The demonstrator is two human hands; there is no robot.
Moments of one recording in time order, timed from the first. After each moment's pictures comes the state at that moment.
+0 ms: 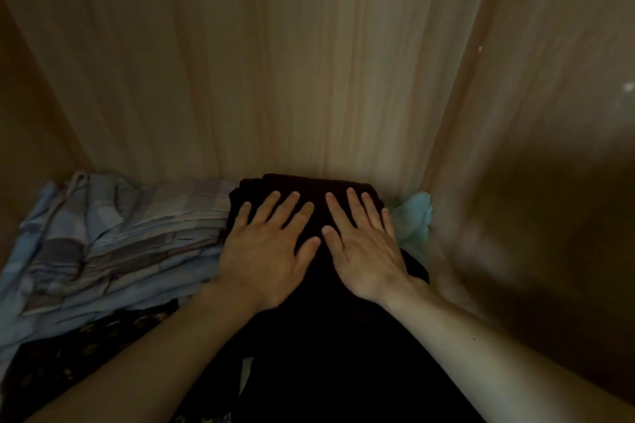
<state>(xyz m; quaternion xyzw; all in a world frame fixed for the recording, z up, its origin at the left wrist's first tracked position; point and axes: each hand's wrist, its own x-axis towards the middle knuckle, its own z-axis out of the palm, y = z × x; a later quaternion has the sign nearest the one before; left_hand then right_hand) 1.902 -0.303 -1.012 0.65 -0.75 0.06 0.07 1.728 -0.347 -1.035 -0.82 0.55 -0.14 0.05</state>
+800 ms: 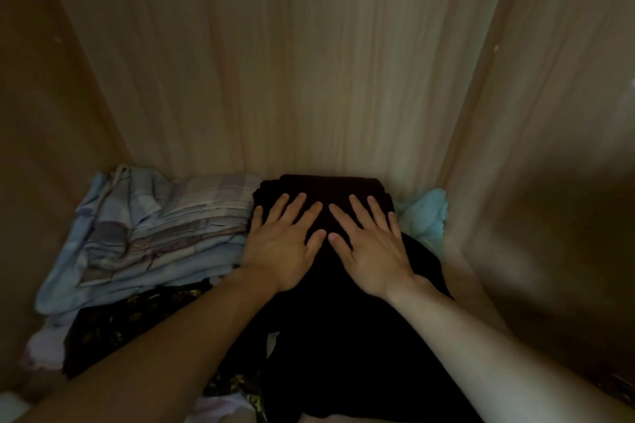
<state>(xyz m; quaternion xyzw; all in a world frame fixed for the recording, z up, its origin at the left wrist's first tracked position) 1.917 -0.305 -1.039 0.67 -0.74 0.01 0.10 1.736 -0.328 -1.042 -0.83 0.53 -0.13 0.05</state>
